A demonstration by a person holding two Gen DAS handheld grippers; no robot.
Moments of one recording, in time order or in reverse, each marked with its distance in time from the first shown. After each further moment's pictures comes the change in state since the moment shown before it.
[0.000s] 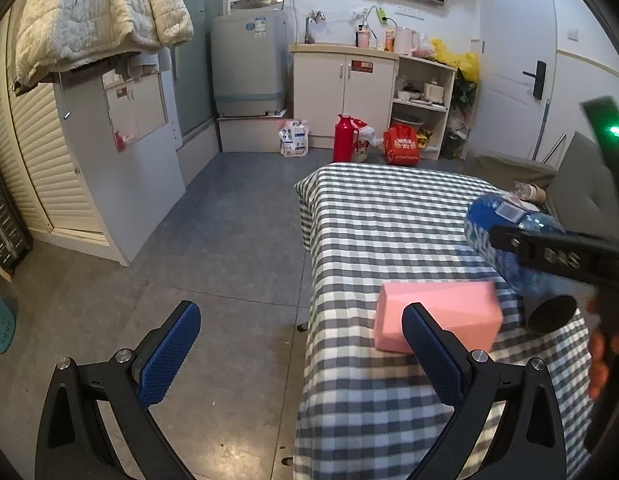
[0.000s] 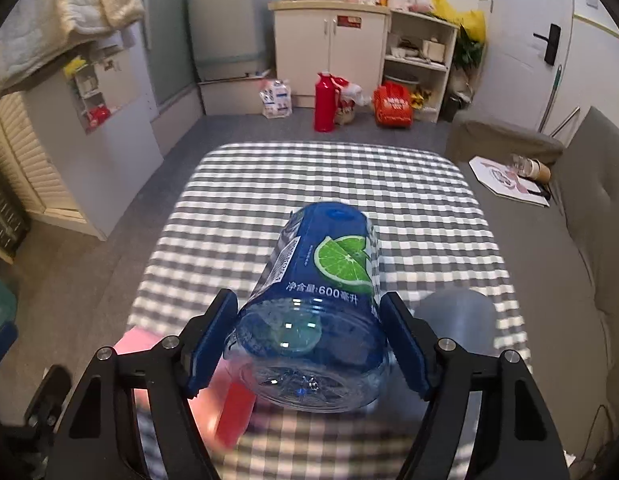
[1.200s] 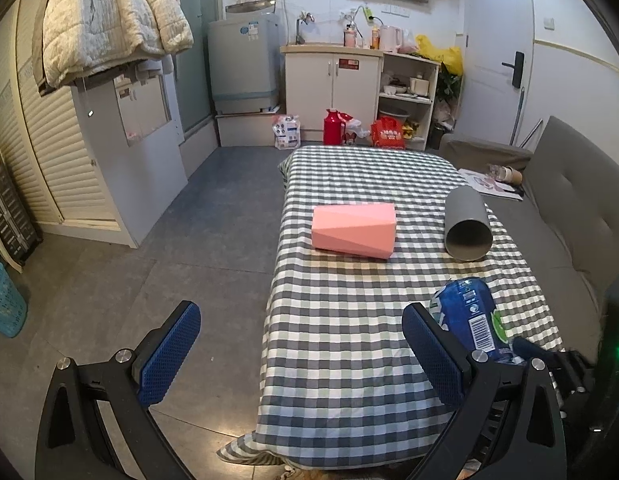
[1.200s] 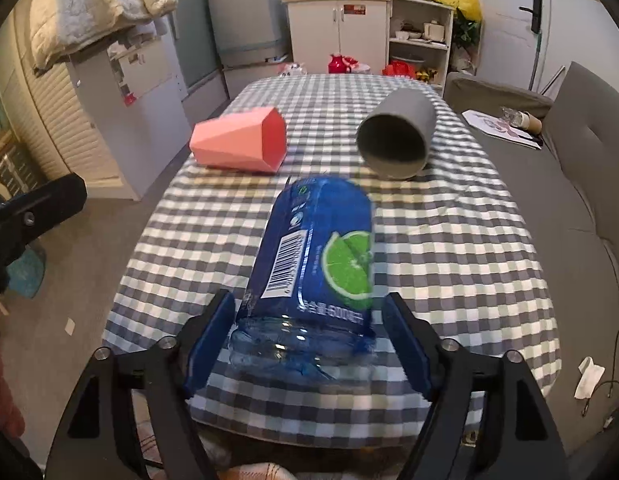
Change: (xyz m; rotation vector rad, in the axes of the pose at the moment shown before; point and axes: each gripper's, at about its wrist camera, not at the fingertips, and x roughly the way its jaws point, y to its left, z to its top) left arm -0.120 -0.044 -0.064 0.022 0.011 0.008; right arm -0.113 -0.013 -0.193 0.039 0.002 0.086
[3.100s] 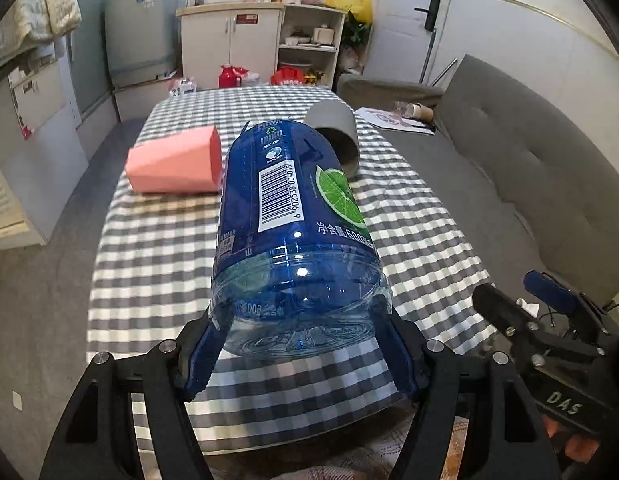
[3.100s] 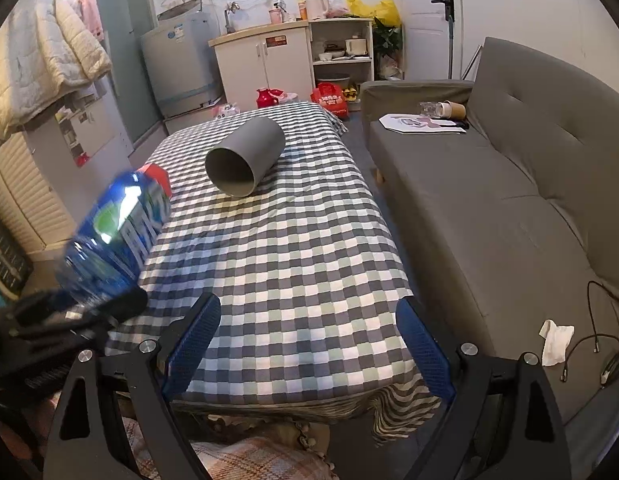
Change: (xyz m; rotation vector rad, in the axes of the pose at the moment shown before) left arm 0.028 -0.109 -0.045 0.151 0.167 -0.312; right arm -0.047 -0.118 -0.034 0.160 -0.094 -0.139
